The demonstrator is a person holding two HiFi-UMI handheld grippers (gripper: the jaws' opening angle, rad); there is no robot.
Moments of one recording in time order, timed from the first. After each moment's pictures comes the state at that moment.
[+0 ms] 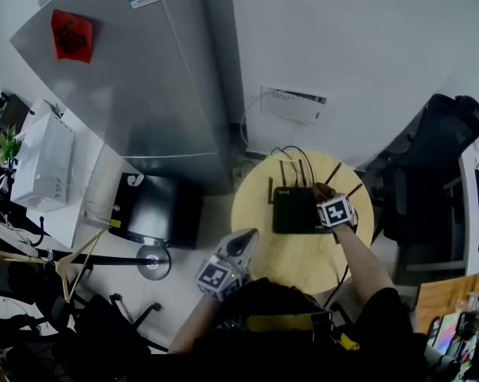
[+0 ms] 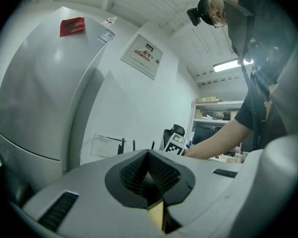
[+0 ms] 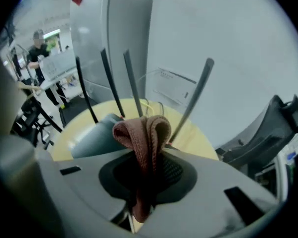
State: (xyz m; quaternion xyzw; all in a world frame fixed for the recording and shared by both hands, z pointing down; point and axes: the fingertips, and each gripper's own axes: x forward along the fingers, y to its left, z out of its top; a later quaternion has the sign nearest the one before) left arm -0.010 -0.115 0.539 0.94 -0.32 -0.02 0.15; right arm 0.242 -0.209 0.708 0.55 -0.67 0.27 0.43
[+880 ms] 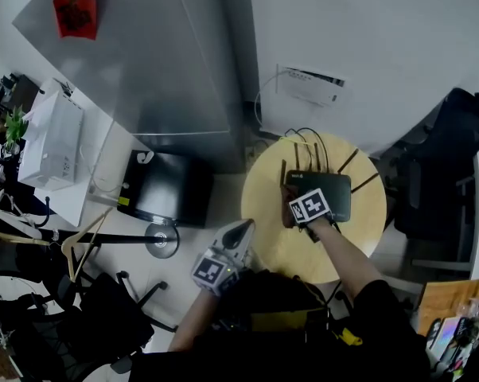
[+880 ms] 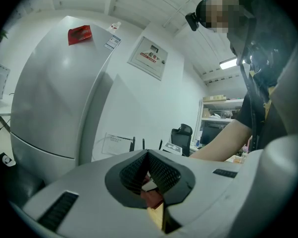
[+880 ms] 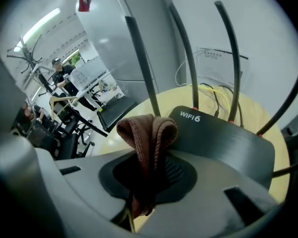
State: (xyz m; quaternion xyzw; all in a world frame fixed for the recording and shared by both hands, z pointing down) left arm -0.045 -0.108 0.539 0.92 -0.36 0.00 0.15; right arm 0.084 -0.177 0.766 0.38 -0.74 0.38 0.41
